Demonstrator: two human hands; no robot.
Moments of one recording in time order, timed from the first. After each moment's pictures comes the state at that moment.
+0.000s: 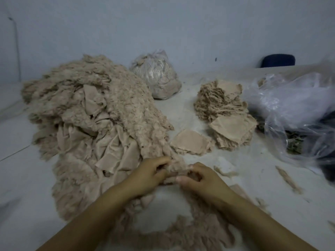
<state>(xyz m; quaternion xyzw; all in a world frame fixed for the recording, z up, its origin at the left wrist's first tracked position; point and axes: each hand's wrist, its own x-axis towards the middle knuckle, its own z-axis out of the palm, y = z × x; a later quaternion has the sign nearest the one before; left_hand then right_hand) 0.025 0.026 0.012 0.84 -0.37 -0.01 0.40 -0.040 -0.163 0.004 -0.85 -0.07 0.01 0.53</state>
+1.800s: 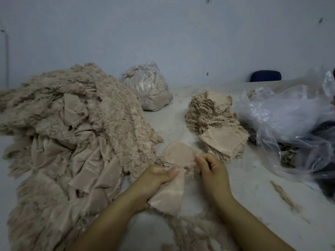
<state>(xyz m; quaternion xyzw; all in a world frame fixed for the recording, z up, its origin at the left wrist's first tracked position) 0.034 -0.028 0.010 0.67 -0.11 -0.25 0.69 0.007 -0.195 -0.007 -0.78 0.07 -0.25 0.57</state>
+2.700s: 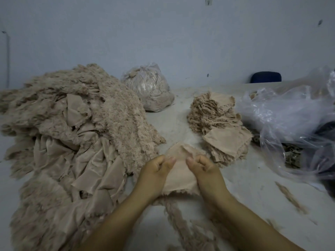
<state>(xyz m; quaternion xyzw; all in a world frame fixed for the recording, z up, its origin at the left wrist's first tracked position) 0.048 -0.033 0.001 0.77 -0.18 0.01 0.61 0.003 -0.165 0.008 -0.68 0.07 -0.14 0.72</state>
